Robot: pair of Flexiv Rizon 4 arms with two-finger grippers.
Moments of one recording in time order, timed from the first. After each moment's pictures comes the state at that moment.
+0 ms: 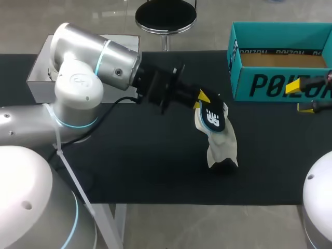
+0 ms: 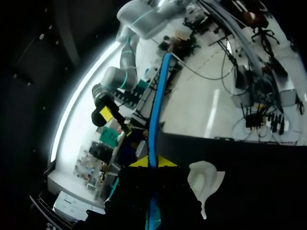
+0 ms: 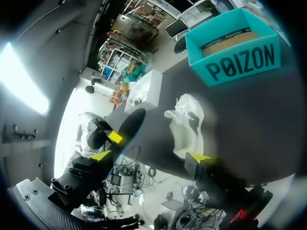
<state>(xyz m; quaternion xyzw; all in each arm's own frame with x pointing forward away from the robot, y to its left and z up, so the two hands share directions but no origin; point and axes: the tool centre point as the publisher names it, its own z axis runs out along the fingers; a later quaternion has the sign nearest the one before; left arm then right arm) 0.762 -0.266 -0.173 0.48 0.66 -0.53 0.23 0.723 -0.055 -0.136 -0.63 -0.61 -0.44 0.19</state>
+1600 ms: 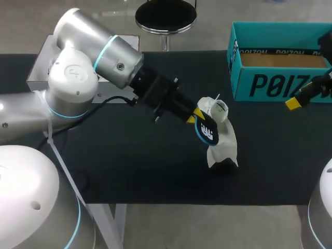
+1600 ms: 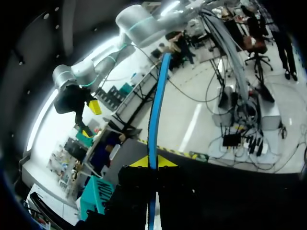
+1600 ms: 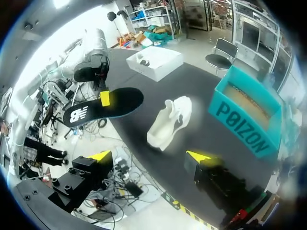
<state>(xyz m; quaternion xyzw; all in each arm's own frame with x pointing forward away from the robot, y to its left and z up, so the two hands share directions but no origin) 0.711 -0.249 -0.189 0.49 0.69 -0.52 0.09 0.709 -0.061 -0.123 -0.38 -0.88 -0.29 0.02</state>
